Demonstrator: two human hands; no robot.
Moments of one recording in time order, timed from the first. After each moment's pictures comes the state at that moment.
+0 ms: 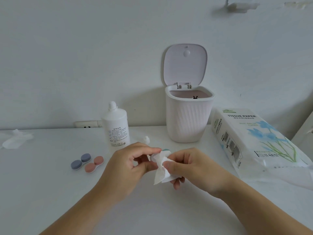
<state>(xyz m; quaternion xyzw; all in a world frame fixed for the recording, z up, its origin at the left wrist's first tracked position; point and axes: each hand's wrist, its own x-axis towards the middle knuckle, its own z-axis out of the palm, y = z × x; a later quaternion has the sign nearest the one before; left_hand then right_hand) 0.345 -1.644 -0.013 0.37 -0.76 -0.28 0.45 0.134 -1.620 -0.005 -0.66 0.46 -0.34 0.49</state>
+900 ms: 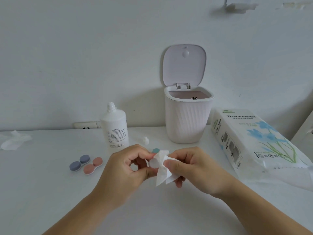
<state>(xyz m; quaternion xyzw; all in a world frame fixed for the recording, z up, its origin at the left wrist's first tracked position) 0.347 -1.644 -0.021 0.33 -0.76 -0.26 0.49 0.133 -1.619 -0.004 -0.67 0.44 -0.38 0.47</state>
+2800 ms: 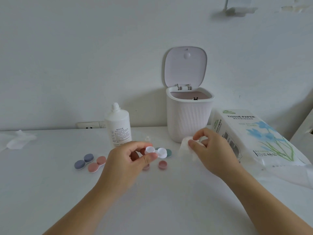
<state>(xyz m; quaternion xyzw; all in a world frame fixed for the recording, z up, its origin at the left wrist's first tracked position) 0.349 -1.649 -0.016 0.42 -0.69 -0.32 0.49 0.099 -1.639 -0.007 -0.59 0.70 -0.38 0.14</state>
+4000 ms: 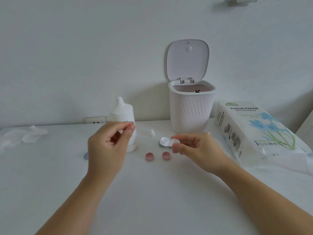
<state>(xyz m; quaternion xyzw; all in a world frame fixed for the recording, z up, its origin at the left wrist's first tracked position) 0.373 -1.649 -0.005 0.41 -0.66 -0.08 0.62 0.122 -1.634 -0.020 -0.66 0.49 -0.45 0.35</state>
